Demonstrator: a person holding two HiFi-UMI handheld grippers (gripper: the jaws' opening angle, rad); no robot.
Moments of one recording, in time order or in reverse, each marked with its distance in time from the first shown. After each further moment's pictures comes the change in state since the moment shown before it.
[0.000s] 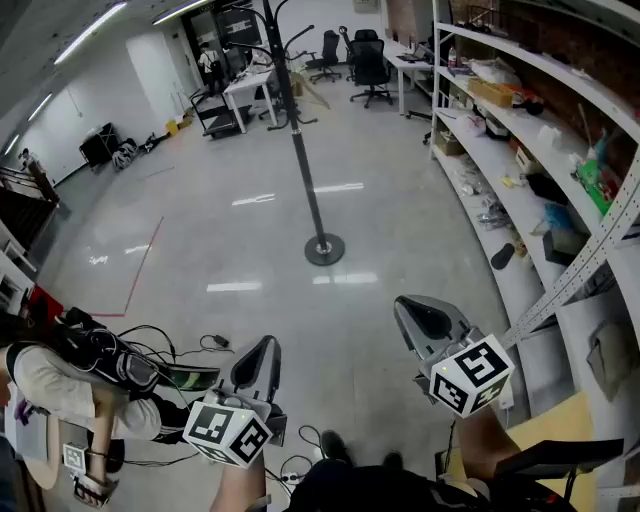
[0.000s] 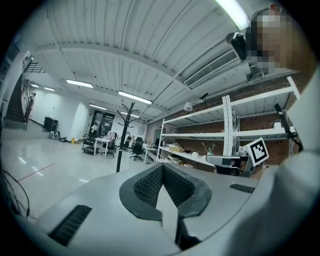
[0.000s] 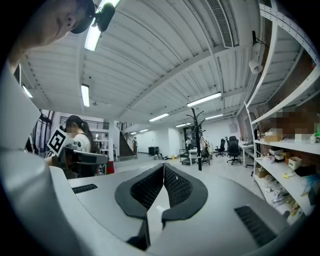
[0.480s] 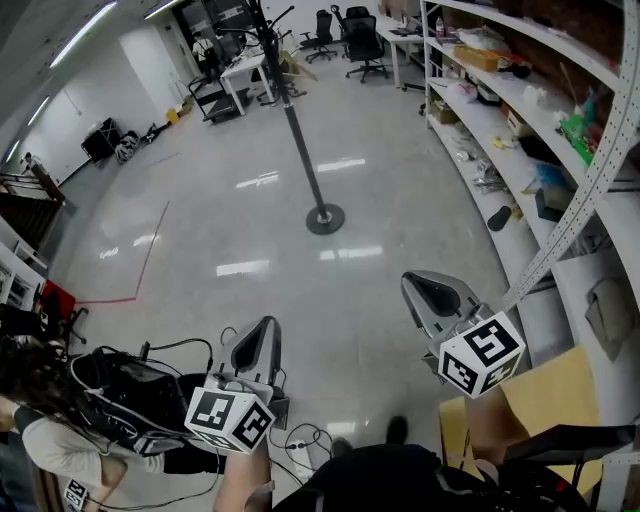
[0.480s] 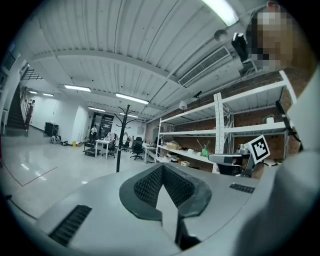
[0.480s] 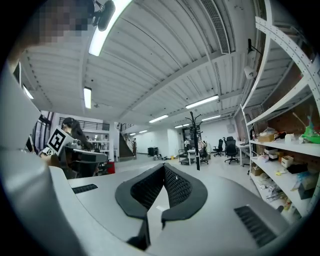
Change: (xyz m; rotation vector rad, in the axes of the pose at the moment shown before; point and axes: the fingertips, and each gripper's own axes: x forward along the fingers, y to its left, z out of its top) left arm -0.077 -0.084 -0.009 0.048 0.022 0.014; right arm -0.114 0.032 0.000 0.012 -0.006 -0.015
